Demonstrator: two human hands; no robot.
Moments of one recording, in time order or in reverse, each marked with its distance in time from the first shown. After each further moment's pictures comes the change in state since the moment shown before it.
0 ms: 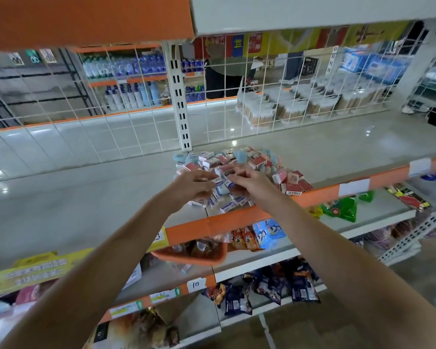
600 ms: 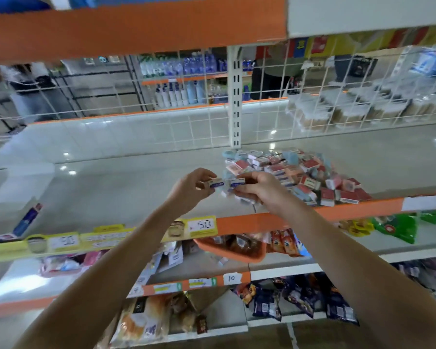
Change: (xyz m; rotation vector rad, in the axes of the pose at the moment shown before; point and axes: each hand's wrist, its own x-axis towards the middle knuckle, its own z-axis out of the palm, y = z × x) left_hand -0.069 -0.035 -0.076 0.450 0.364 0.193; right_hand -0.004 -0.002 0.087 -0.010 -0.211 -0.008
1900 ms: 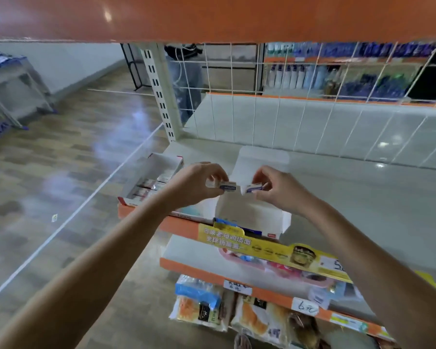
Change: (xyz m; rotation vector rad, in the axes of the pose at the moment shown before) left_hand -0.146 -0.285 -0.445 0.471 0.075 -0.024; right_hand 0.118 0.005 0.524 -0.932 -0.372 -0.333
